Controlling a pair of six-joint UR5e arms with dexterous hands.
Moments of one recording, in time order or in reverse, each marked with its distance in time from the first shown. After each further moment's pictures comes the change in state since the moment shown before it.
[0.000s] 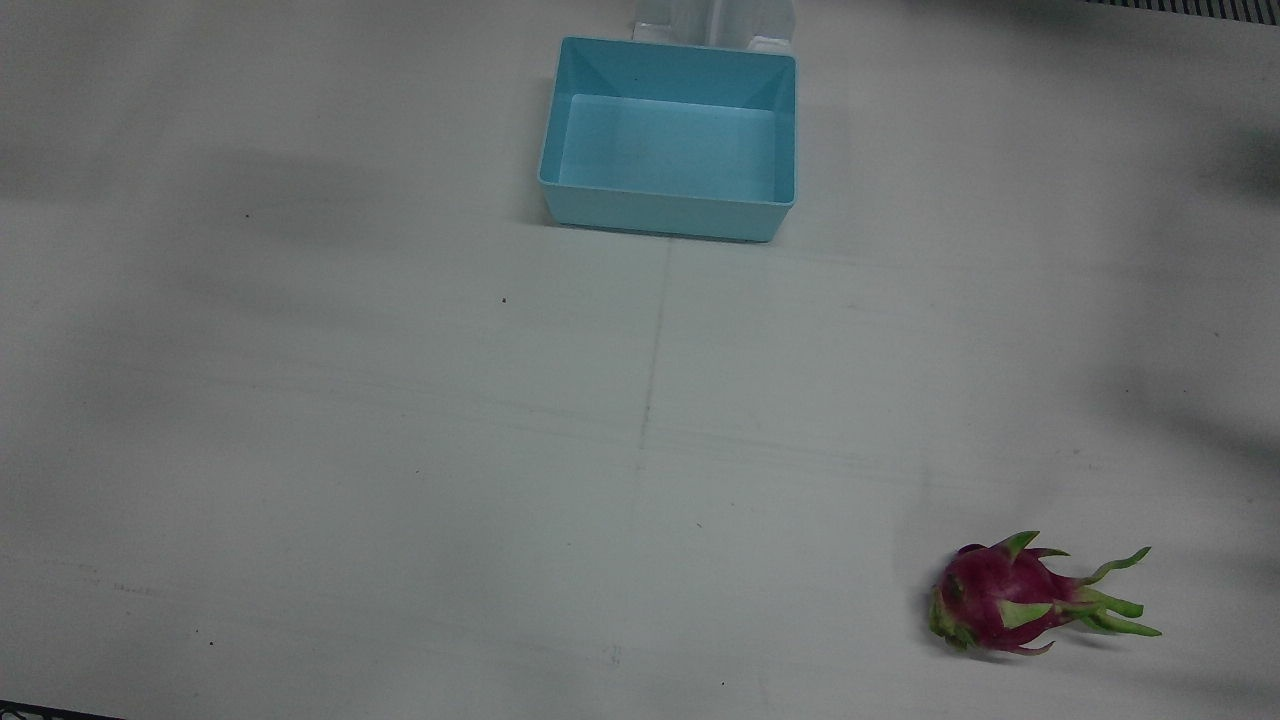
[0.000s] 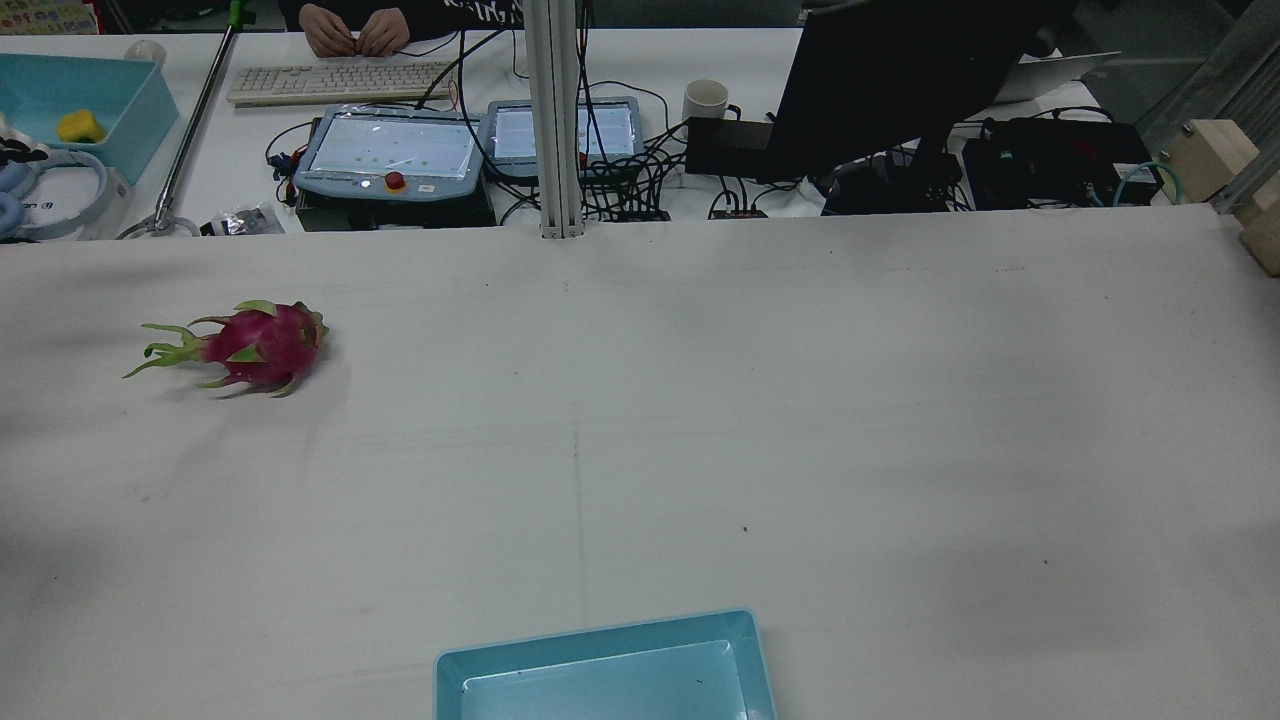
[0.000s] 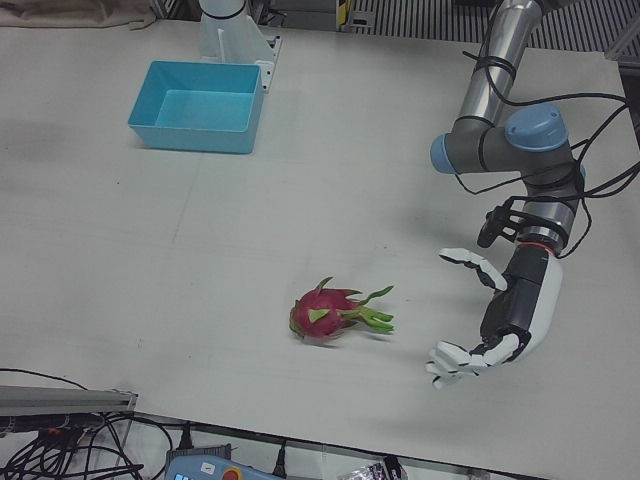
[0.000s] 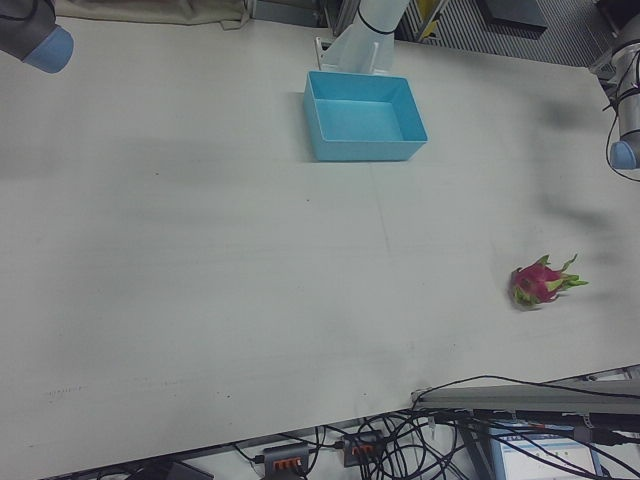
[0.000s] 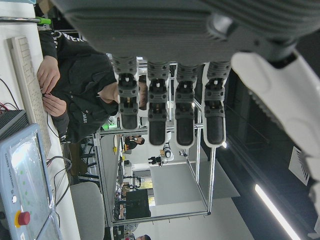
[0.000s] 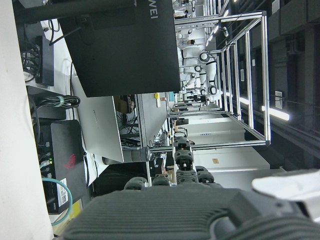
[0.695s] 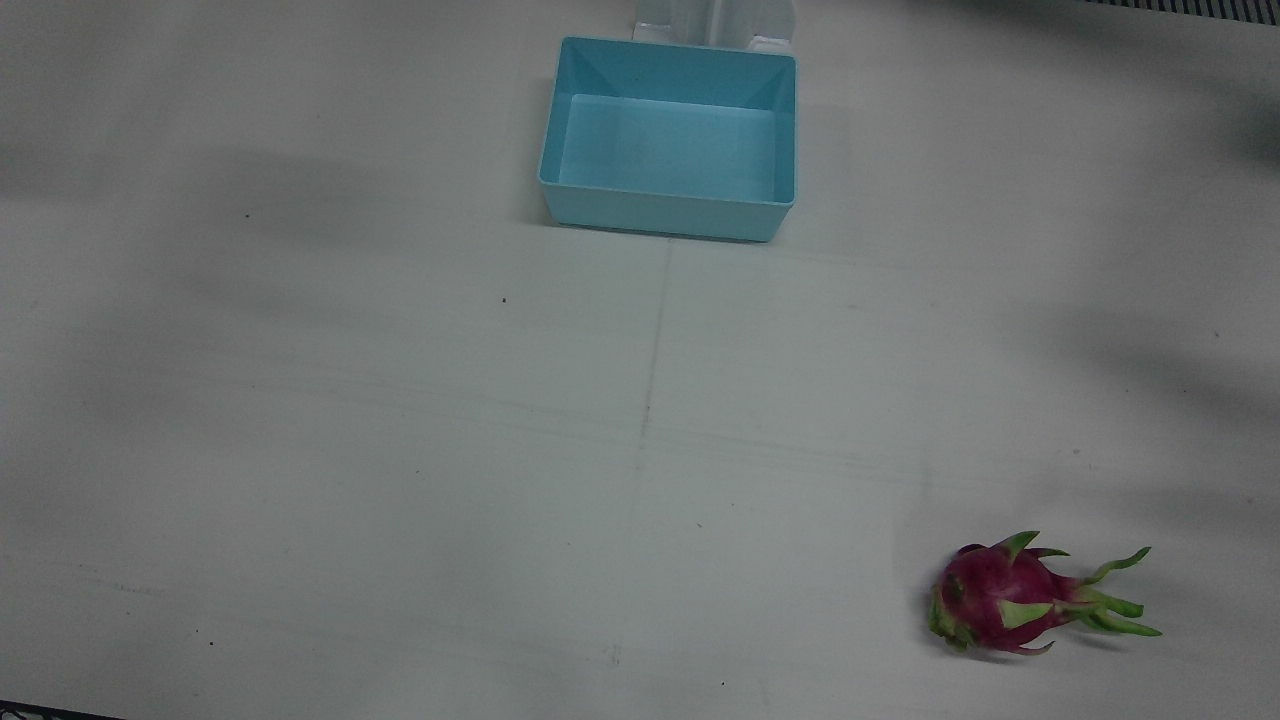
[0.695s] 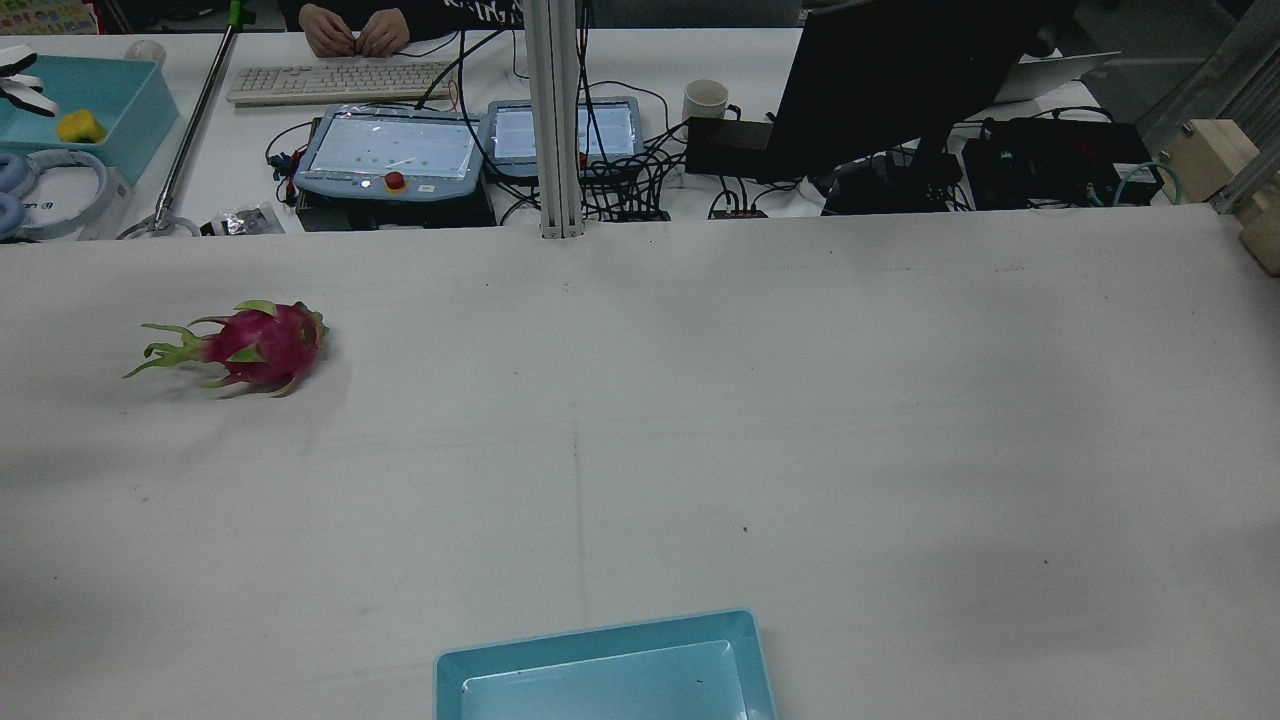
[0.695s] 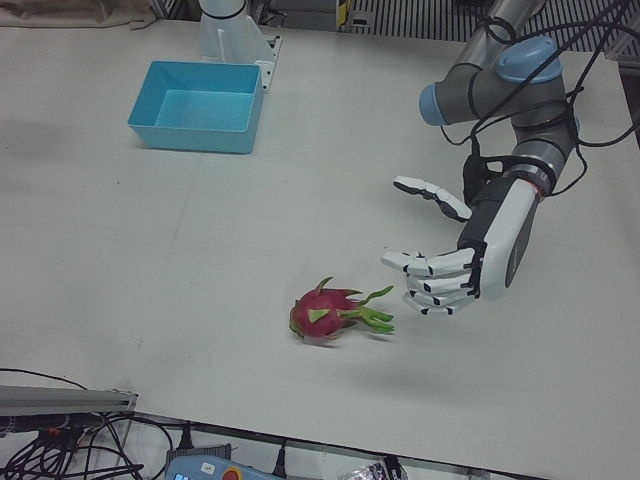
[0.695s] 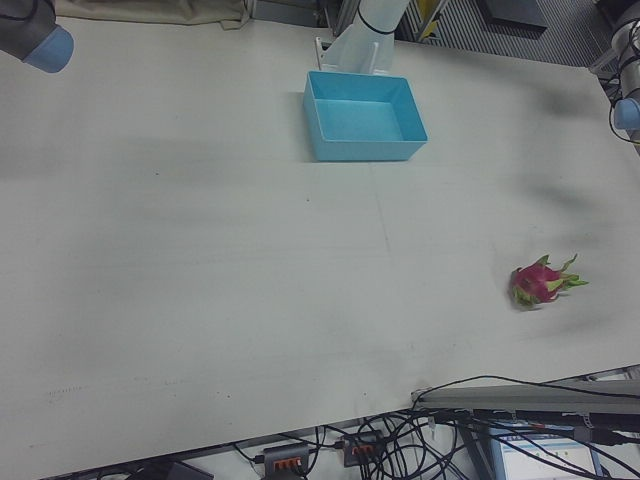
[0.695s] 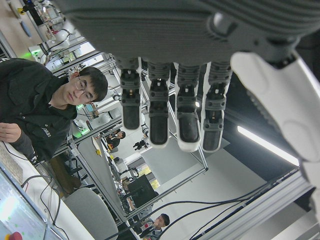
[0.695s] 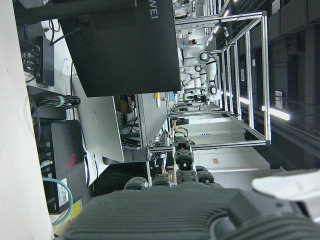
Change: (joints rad) left arm 0.006 0.104 -0.372 0.185 0.060 0.601; right arm 0.001 -0.001 0.001 0.000 -0.001 0.000
